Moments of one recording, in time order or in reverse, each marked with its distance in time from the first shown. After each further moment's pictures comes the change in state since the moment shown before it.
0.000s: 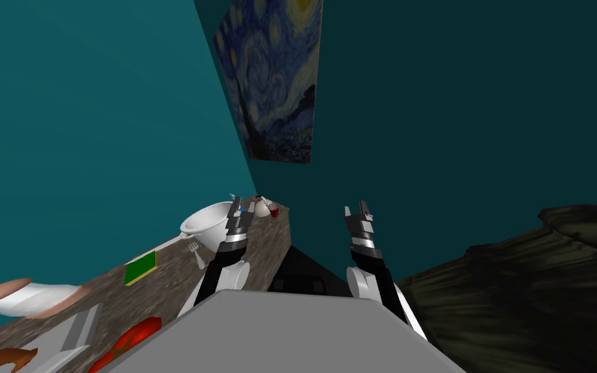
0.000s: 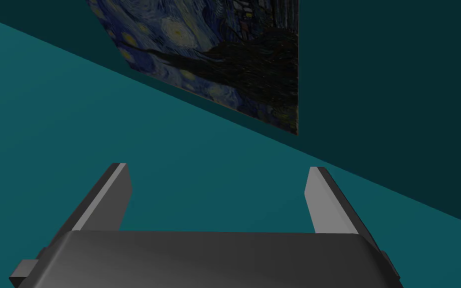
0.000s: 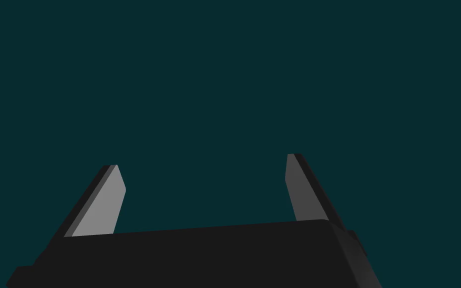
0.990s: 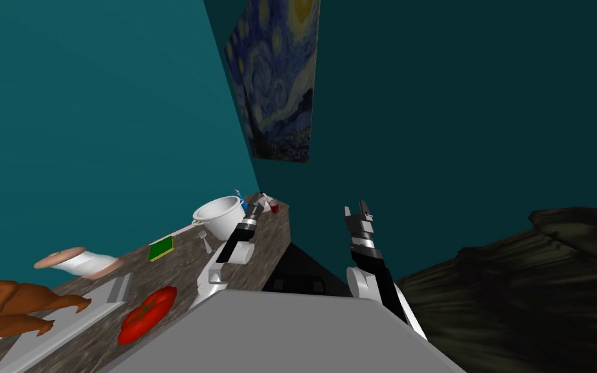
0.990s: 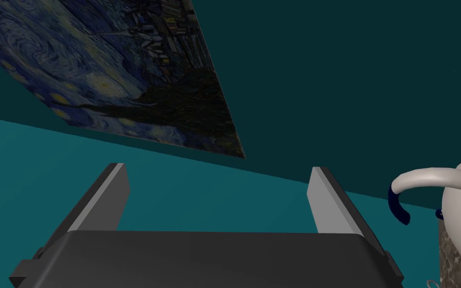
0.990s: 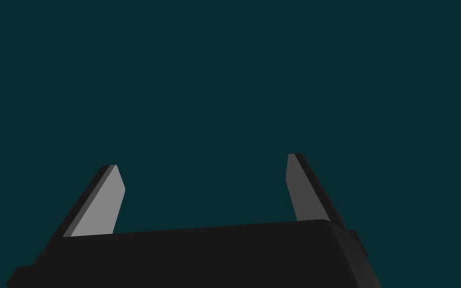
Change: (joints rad) left arm -0.268 0.148 0.029 0.187 -0.011 0.265 -0.018; right arm 0.000 0.000 0.000 0.000 0.000 0.000 0.000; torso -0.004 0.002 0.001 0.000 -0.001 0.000
